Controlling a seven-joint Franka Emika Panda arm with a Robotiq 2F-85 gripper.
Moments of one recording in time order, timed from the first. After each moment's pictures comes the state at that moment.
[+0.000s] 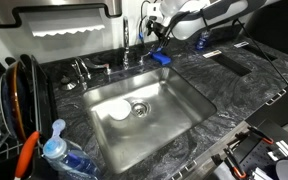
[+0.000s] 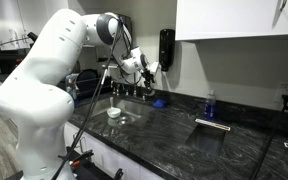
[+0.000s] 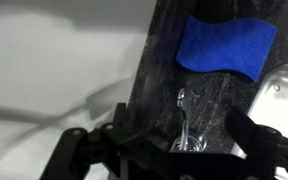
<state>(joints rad) 0.14 0.60 0.04 -1.56 -0.48 2.62 -1.28</state>
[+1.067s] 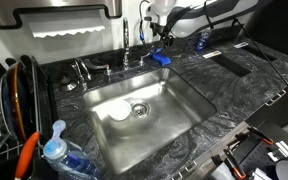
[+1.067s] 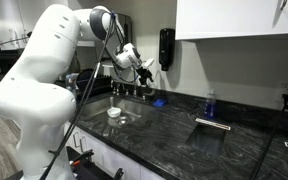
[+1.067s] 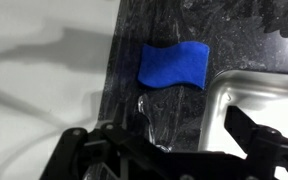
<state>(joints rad) 0.23 0.54 0.02 -1.55 -0.64 2.31 -1.04</state>
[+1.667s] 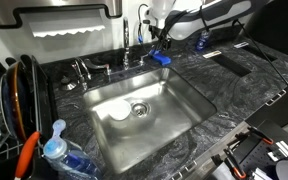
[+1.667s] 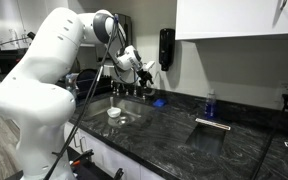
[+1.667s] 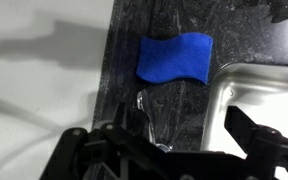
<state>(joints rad) 0.21 0.59 0.05 -1.52 -0.64 2.31 -1.04</state>
